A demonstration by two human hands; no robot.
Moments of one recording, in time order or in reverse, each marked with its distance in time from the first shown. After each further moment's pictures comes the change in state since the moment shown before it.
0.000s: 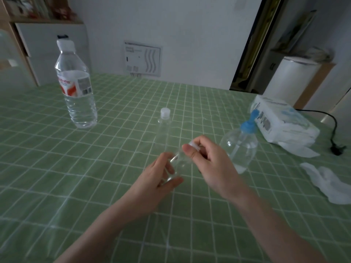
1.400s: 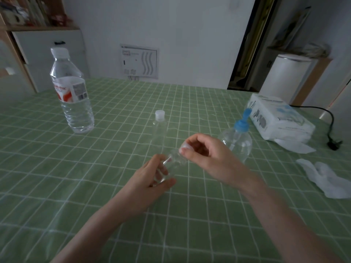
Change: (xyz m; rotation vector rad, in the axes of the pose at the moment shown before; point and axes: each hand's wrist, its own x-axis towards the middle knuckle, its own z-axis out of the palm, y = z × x) left_hand -0.003 0.003 -0.008 0.029 0.011 -0.021; right_hand 0.009 0.002 -0.024 0.048 -0.179 0.043
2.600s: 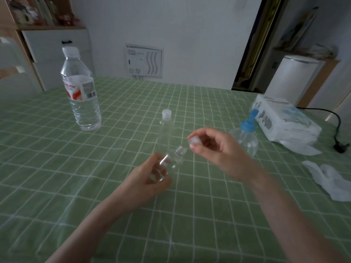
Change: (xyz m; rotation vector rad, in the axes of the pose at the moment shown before) left_hand -0.006 -0.007 -0.015 -0.142 -0.031 -0.053; right_hand 0.003 -0.005 -0.007 0.021 -0.022 -0.082
